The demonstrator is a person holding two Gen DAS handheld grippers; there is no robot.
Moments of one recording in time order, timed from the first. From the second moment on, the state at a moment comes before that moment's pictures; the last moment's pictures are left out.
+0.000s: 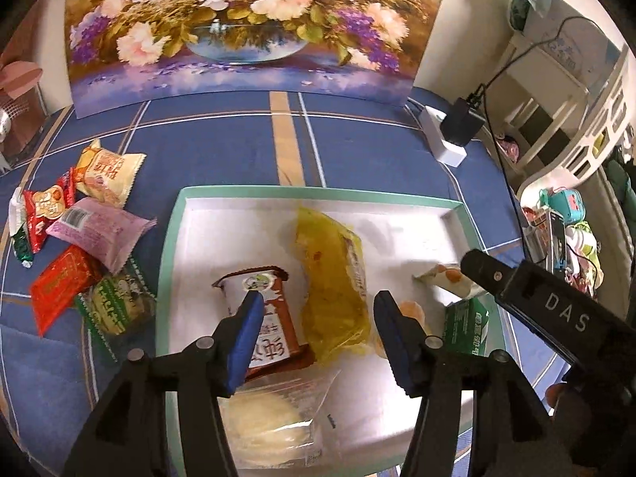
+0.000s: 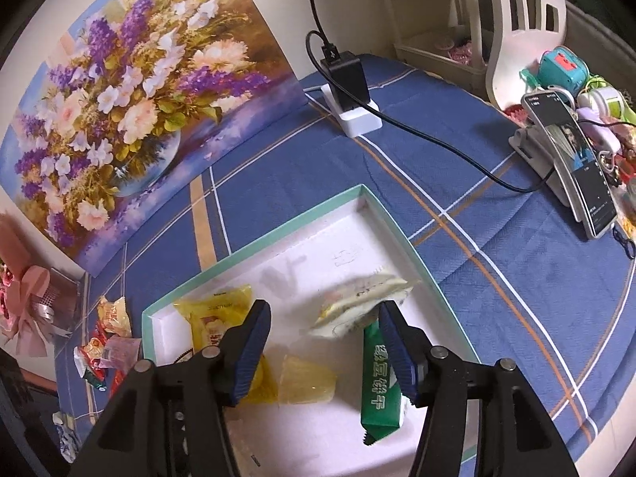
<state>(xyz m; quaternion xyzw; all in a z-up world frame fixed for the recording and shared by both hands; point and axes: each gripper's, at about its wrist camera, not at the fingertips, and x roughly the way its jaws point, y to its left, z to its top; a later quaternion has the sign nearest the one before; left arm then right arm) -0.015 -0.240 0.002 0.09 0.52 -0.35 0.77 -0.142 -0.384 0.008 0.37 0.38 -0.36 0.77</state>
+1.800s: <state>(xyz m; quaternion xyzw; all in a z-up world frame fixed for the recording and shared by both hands) 0.078 -0.098 0.009 0.02 0.53 -0.09 0.84 -0.078 -0.289 0.024 0.29 0.44 -0.27 0.81</state>
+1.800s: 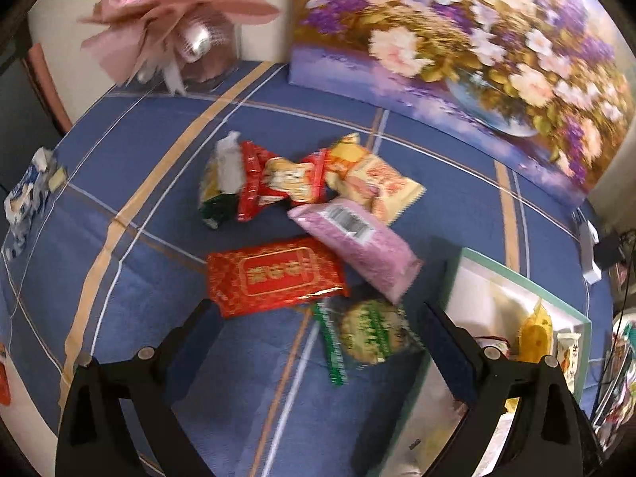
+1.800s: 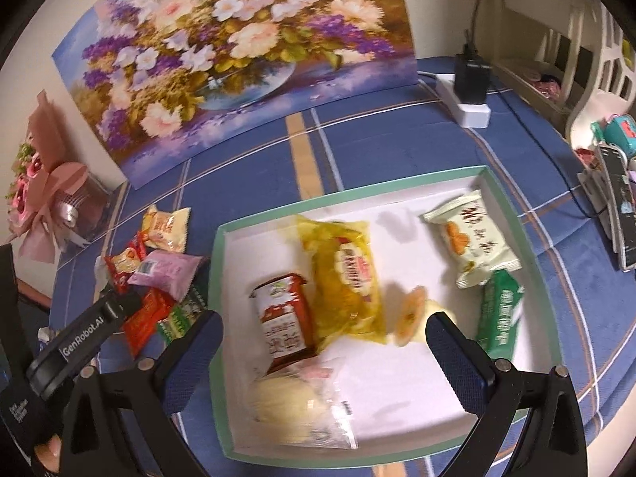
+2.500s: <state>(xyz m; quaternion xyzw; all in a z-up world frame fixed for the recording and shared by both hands) 0.119 0.020 -0.009 -0.06 0.56 -0.02 0.82 -0.001 -0.200 0.002 0.25 0.47 -0.17 0.83</state>
